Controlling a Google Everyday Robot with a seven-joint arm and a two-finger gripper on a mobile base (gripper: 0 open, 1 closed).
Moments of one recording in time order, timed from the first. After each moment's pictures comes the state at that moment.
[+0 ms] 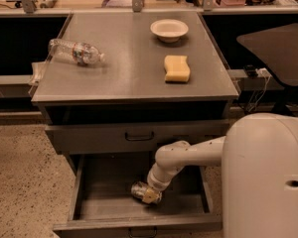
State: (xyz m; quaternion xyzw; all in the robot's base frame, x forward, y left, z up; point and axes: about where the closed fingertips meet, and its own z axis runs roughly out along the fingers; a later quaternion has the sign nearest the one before) arm 0.511 -0.016 0.381 -0.59 0.79 0.15 0.09
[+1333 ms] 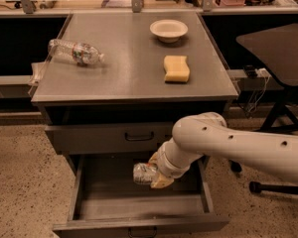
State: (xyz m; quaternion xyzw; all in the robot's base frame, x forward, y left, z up) arm 0.462 -0.035 0.604 -0.72 0.67 0.10 0.17
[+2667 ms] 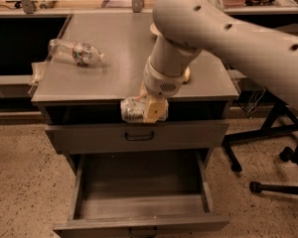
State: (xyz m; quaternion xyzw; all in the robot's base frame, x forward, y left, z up) arm 0.527 -0.020 0.827 -0.74 0.65 0.07 0.13
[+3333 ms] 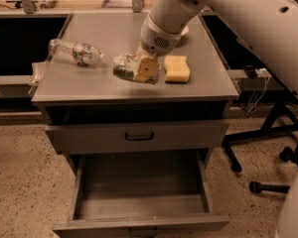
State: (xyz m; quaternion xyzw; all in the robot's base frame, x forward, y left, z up) arm 0.606 -0.001 0.902 -0.68 0.70 0.09 0.20
